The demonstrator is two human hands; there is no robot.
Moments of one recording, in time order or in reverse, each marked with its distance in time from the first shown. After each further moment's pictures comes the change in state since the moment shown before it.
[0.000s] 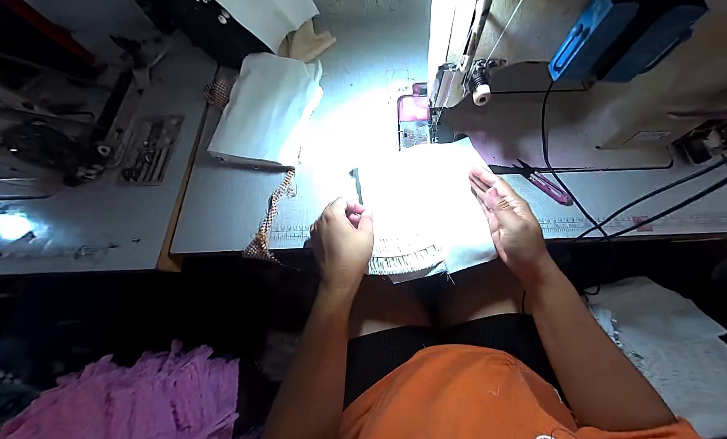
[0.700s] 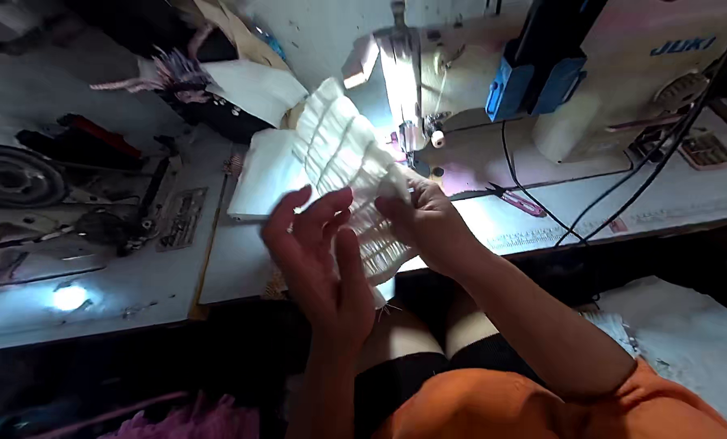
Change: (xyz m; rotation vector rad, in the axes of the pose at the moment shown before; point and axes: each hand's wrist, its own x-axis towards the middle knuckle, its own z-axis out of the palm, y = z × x) left_hand -0.023 0.066 -0.055 -0.672 0.162 0.723; right_hand 0.034 -0.108 0.075 0.310 -0.066 -0.025
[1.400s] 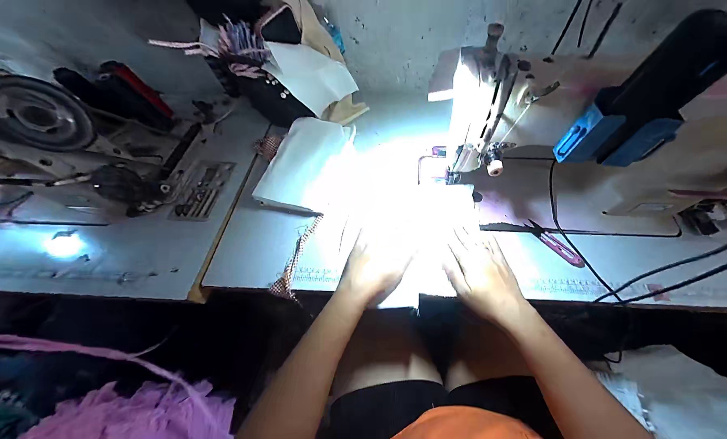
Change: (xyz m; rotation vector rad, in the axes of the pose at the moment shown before) left_hand -0.023 -0.145 0.003 0.852 -0.759 -0.279; right_hand -0.011 0.112 -0.080 -1.466 -0.176 -0.067
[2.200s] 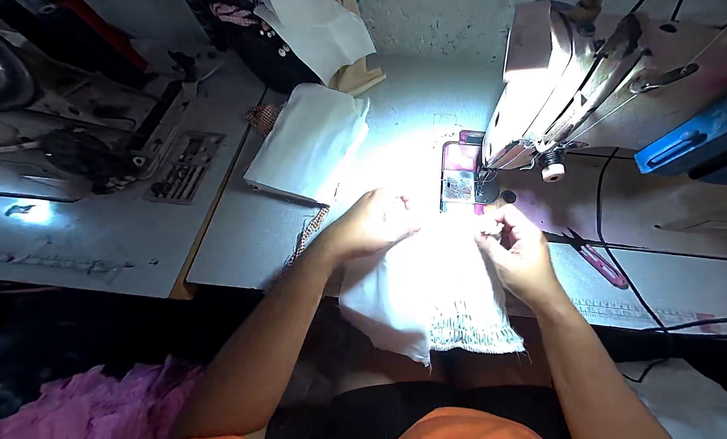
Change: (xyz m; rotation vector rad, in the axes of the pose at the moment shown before) left_hand 0.044 -0.047 -0.064 -0.750 -0.110 0.103; right_hand 0.047 0.004 -0.018 0.774 0.269 0.135
